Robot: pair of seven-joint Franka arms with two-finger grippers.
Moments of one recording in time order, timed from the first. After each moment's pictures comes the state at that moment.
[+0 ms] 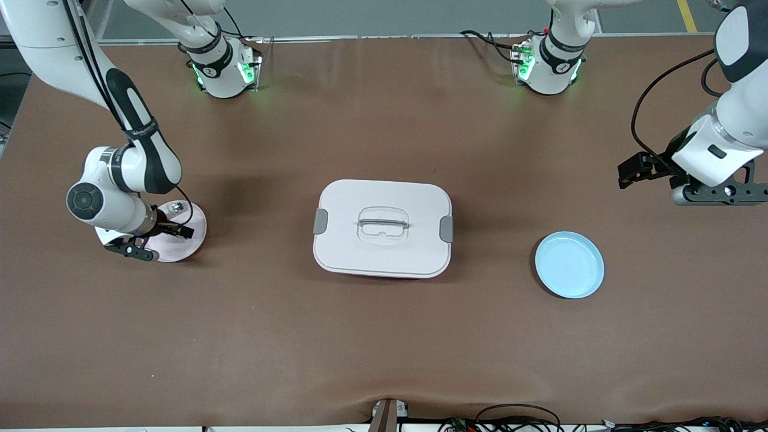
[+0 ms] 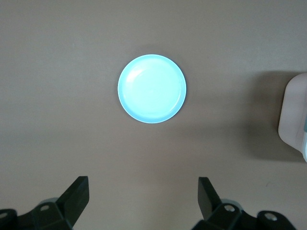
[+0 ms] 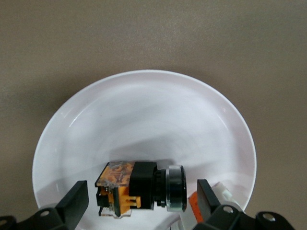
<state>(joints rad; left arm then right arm) 0.02 0.04 -0.12 -1.68 0.02 1.70 -0.08 -0.08 0.43 -0.03 -2.14 -0.11 2.43 0.24</state>
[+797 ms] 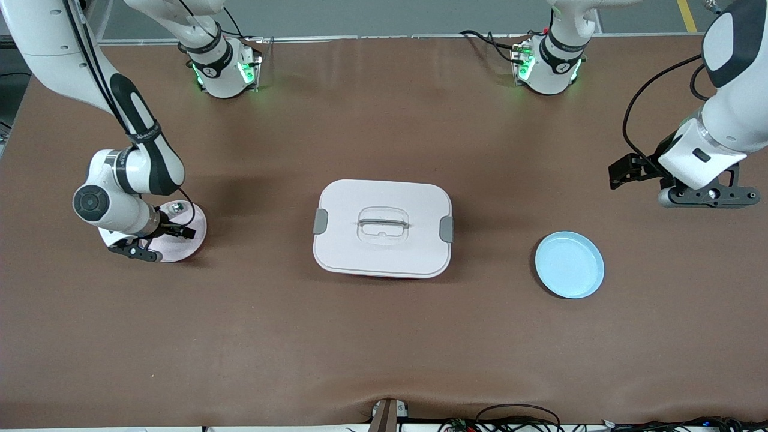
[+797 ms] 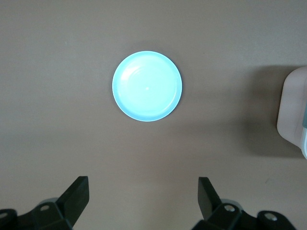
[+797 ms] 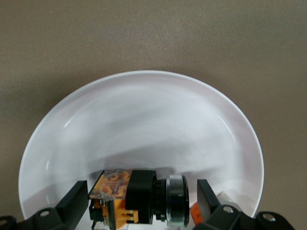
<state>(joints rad) 0.02 0.04 -0.14 -1.70 0.02 1.70 -0.08 -0.08 0.46 -0.03 -2.14 -0.12 2.46 0.25</state>
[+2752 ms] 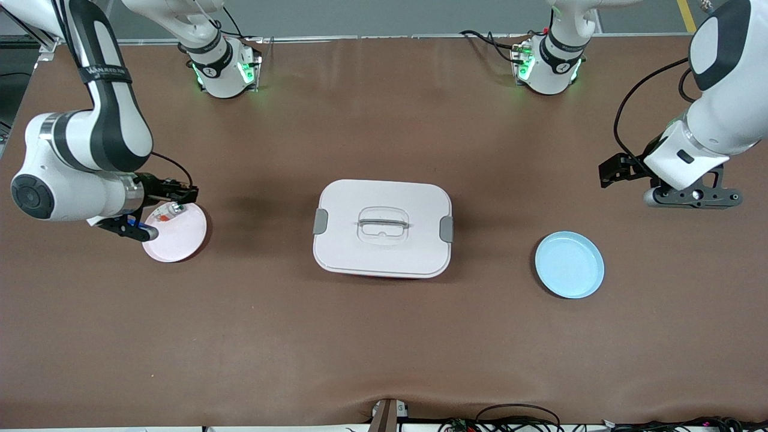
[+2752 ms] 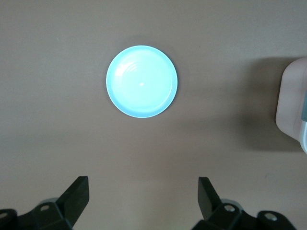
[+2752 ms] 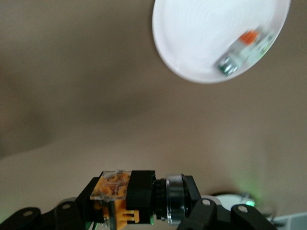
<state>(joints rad) 0.02 0.04 -0.15 -1.72 0.02 1.71 -0.08 0.03 0.23 -0.01 -1.86 0.21 1.60 0.35</state>
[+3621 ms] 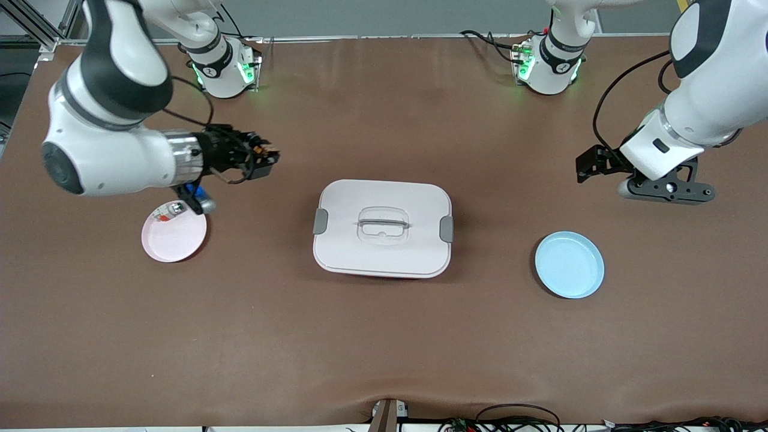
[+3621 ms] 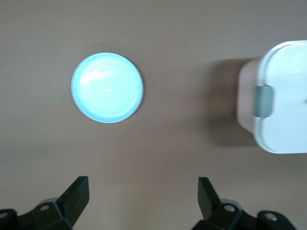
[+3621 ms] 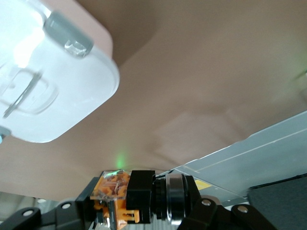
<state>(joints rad) 0.02 0.04 -0.22 -1.70 -0.09 1.72 -0.09 0.31 0.21 0.00 -1.62 0.64 1.45 1.06</state>
